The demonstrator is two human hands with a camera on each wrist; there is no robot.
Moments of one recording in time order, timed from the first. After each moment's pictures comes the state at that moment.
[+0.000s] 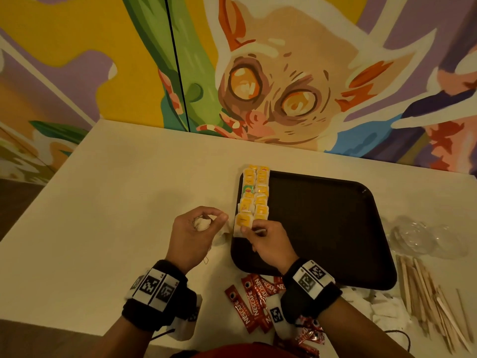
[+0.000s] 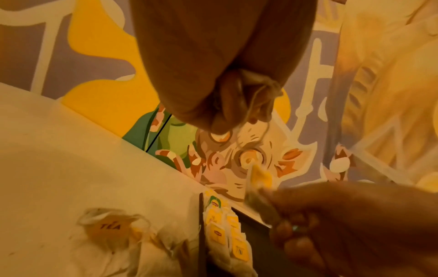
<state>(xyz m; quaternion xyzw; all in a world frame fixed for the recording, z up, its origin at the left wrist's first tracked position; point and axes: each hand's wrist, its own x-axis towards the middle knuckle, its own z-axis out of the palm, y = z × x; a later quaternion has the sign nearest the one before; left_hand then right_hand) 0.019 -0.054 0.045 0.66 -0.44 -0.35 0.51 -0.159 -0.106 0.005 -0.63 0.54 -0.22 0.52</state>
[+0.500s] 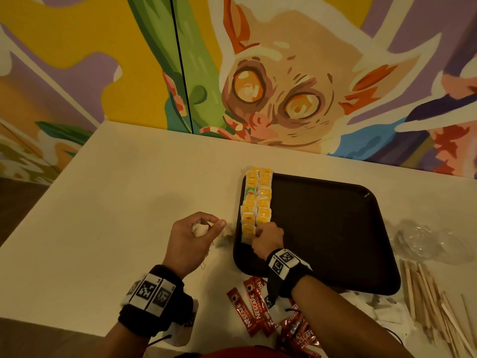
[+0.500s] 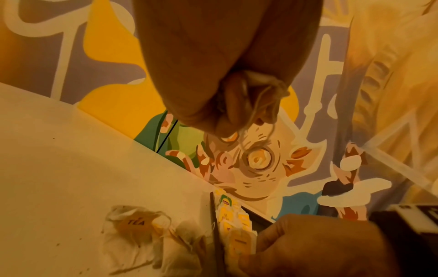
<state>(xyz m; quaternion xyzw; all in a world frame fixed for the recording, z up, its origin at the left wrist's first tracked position) 0.026 -0.048 0.041 0.66 -0.43 -0.36 0.50 -0.141 -0.141 -0.070 -0.58 0.71 -0.06 0.40</state>
